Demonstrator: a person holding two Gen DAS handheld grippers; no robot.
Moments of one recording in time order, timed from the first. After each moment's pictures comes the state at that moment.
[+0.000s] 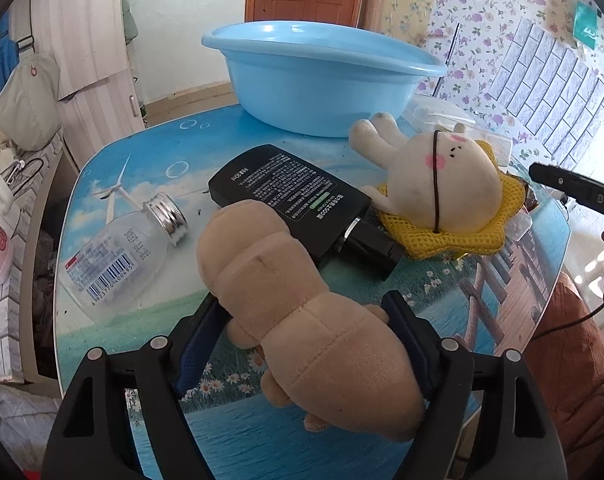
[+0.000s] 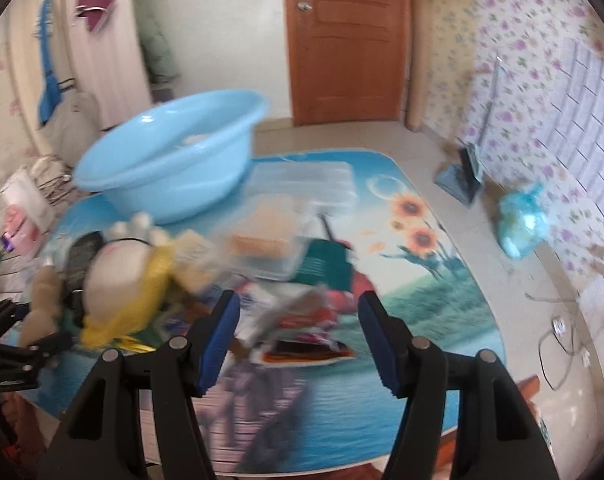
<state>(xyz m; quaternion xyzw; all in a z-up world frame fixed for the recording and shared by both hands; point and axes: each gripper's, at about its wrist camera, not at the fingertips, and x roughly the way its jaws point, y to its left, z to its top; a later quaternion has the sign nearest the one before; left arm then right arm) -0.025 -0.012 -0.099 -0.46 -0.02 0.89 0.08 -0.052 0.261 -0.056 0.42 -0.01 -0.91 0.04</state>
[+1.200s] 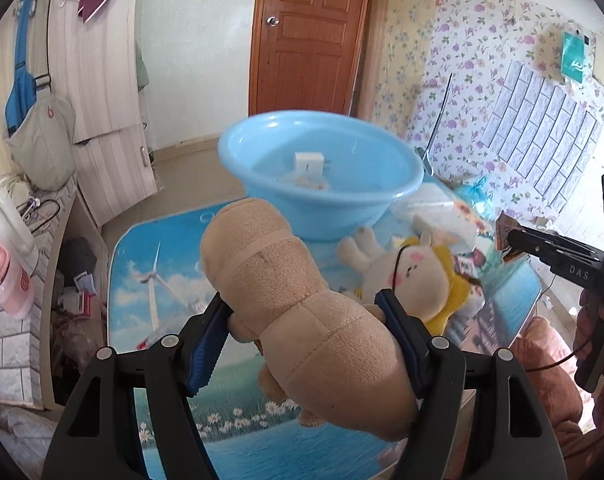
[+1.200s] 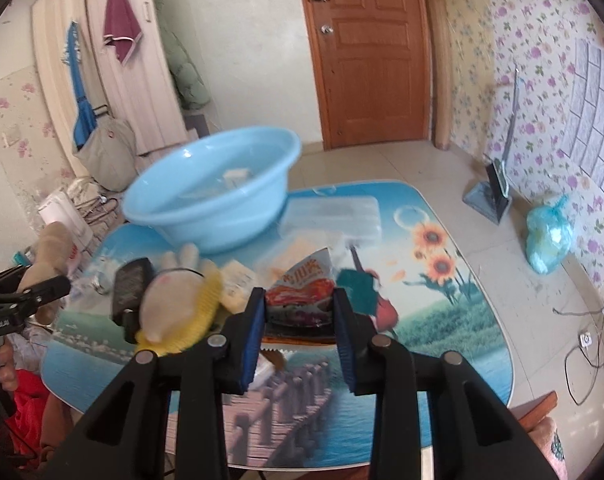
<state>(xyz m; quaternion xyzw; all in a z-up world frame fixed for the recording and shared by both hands) -0.019 -0.022 -0.014 -0.37 -0.03 0.92 0.08 -0.037 0.252 -0.014 0.35 -0.03 -0.93 0.13</state>
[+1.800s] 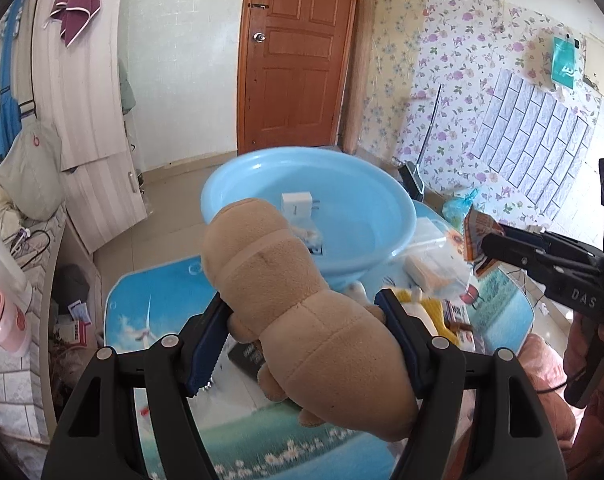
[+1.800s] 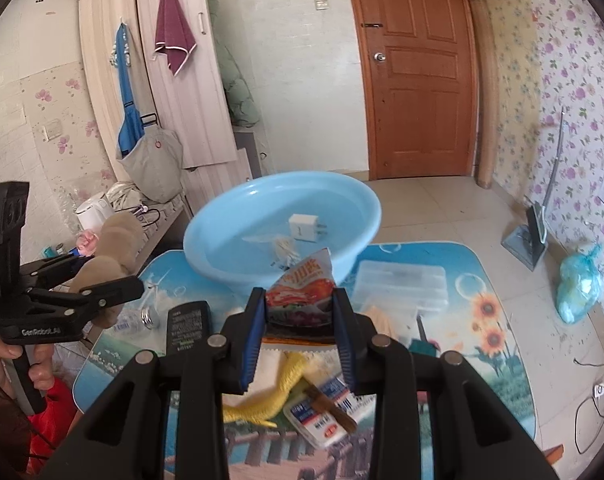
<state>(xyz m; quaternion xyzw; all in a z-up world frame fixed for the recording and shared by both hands) -0.059 -0.014 0.014 -0.35 -0.02 0.93 0.10 -0.065 0.205 0.020 0.31 -0.01 -0.93 0.20</state>
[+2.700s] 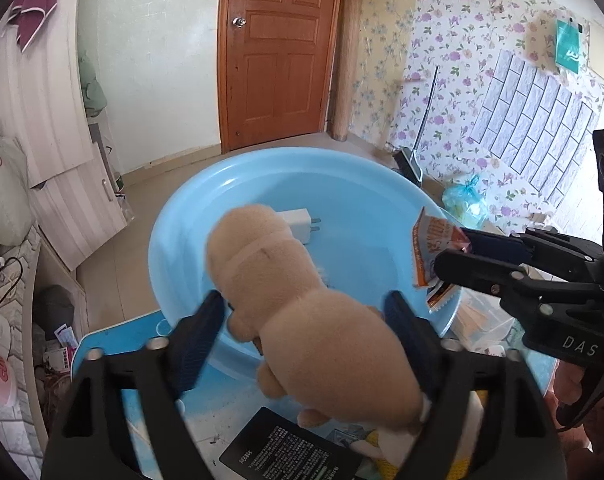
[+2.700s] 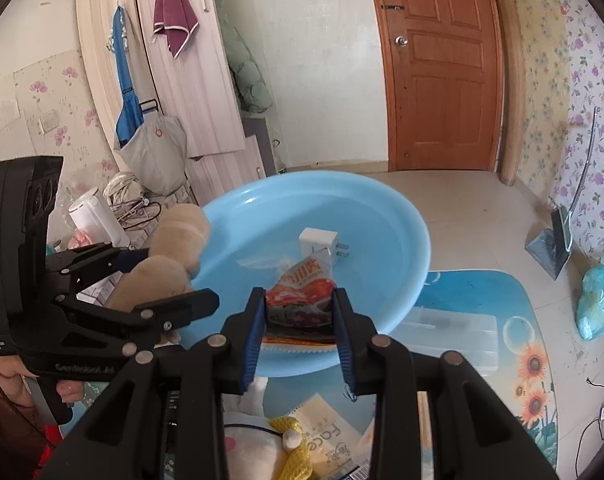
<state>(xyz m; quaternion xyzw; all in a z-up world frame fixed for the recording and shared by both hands) -0.158 0.008 -0.011 -0.38 0.00 0.92 0.12 -0.146 0.167 -0.004 0.35 0.00 -0.91 0.23</state>
